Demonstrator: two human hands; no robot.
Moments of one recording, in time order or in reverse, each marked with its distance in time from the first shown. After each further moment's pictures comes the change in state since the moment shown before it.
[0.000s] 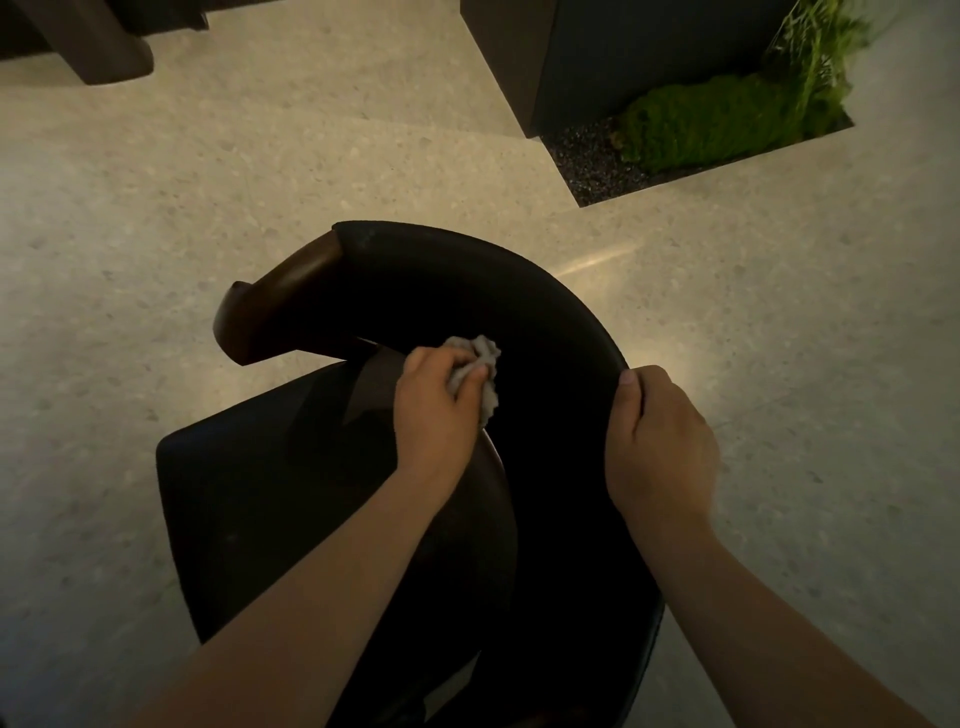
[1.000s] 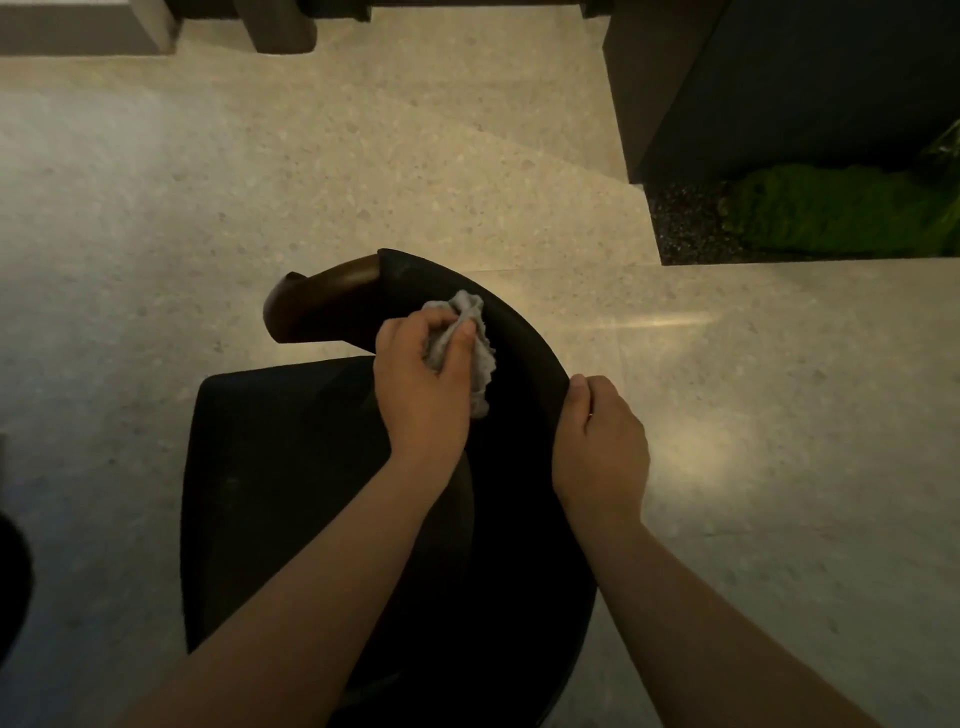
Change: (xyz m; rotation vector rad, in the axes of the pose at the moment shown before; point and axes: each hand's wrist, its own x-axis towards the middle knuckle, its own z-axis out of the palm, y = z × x) left_hand 0.026 0.085 0.001 -0.139 0.542 -0.183; right_hand 0.074 -0.028 0.010 0.205 -0.287 -0.125
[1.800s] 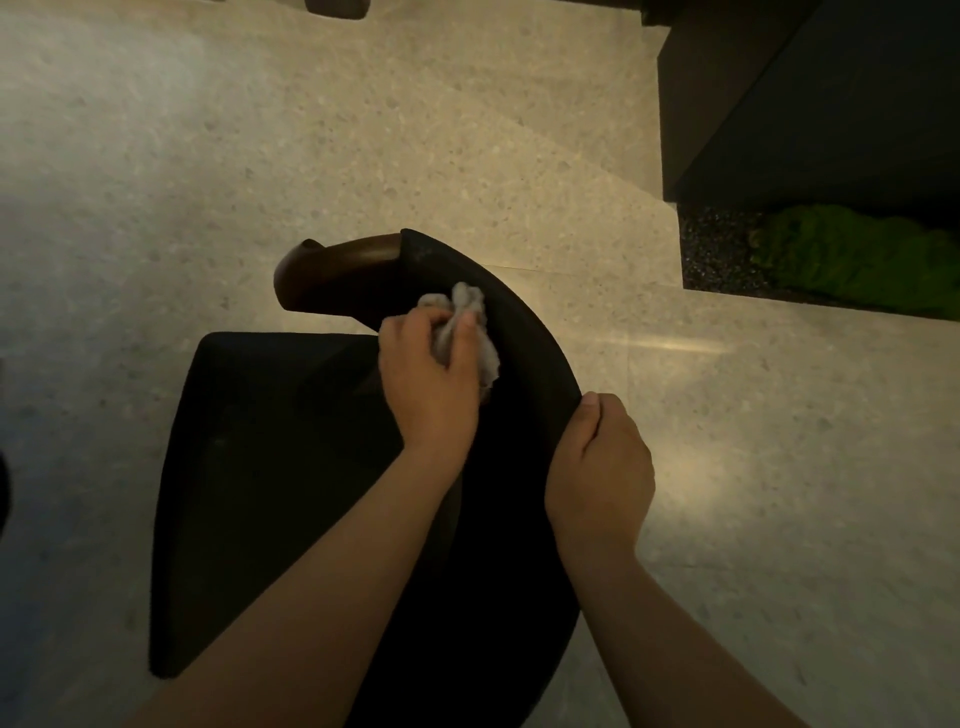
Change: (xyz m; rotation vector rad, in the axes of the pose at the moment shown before) left_hand 0.006 -0.030 0.026 0.026 0.155 -0.099; right_hand -0.002 0.002 0.003 -0.047 0.057 -0.049
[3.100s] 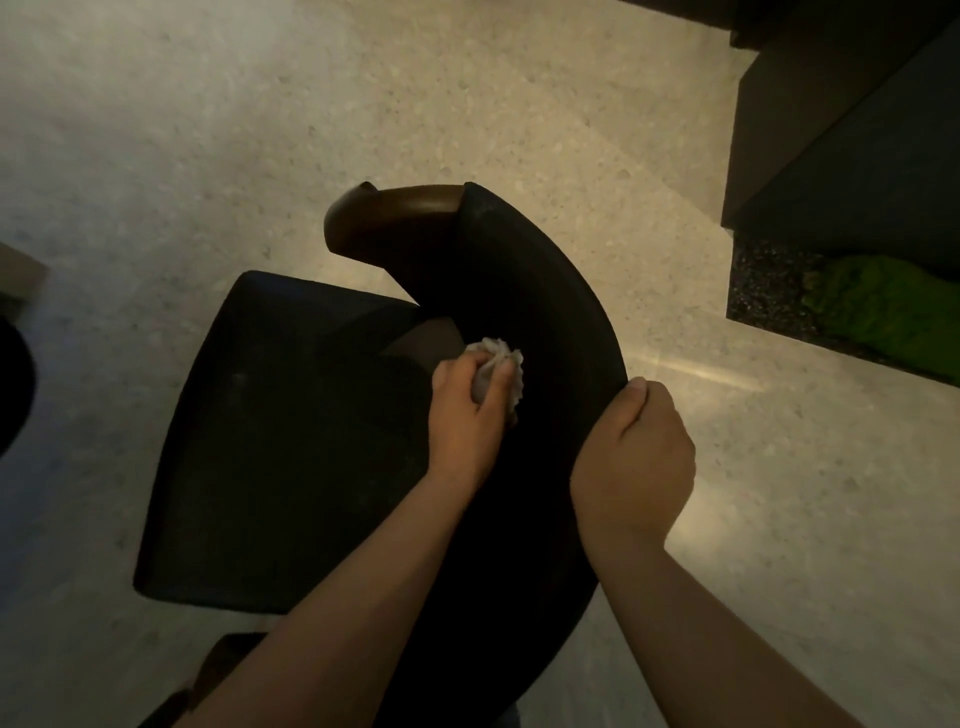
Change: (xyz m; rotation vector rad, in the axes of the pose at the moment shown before) left_hand -0.042 -0.060 0.012 -0.196 -0.183 -0.252; right_hand 0.000 0.006 0.004 0.000 0.077 -0.135
